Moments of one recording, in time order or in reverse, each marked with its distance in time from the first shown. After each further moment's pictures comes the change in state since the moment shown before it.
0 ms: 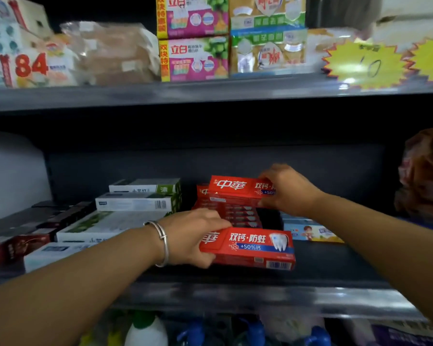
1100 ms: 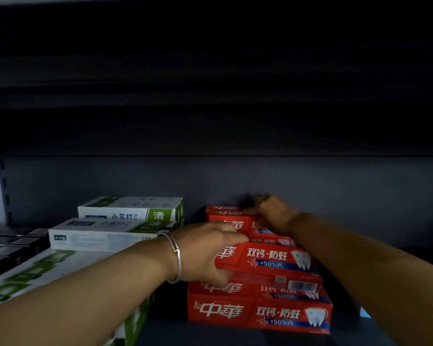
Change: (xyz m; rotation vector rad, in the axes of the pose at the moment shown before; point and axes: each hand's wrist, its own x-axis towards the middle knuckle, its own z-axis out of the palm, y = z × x) left_hand 0.107 -0.140 0.052 -0.129 0.031 0.034; right_hand 0.200 0.045 0.157 -0.241 -0.145 -0.265
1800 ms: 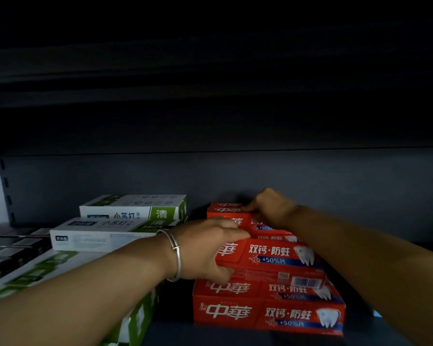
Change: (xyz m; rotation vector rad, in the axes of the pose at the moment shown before) left_hand -0.001 -0.008 -0.001 -0.032 -0.011 -0.008; right_hand 0.016 -0.012 -0.007 0.186 -0.101 0.088
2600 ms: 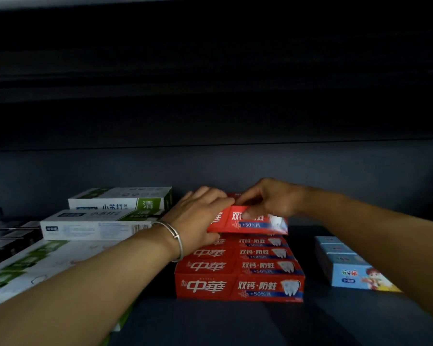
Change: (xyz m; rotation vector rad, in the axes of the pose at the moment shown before) left_hand 0.014 0.015 0.006 0.268 0.253 -0.096; right_hand -0.081 -0.010 -0.050 0.538 -0.214 0.059
